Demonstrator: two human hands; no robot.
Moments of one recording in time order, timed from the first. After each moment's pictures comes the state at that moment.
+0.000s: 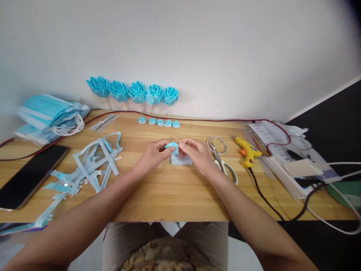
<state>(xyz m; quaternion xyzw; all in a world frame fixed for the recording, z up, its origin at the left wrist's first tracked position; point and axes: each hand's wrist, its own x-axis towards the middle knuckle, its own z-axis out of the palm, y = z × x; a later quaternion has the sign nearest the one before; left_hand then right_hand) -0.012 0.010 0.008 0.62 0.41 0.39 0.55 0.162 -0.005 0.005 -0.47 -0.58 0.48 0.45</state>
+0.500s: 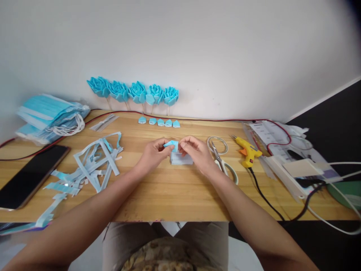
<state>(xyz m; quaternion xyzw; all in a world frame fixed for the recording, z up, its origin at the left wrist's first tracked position) -0.011 0.011 0.004 0.61 0.41 0.41 0.54 0.160 -0.006 0.009 -0.47 -0.57 0.47 0.48</state>
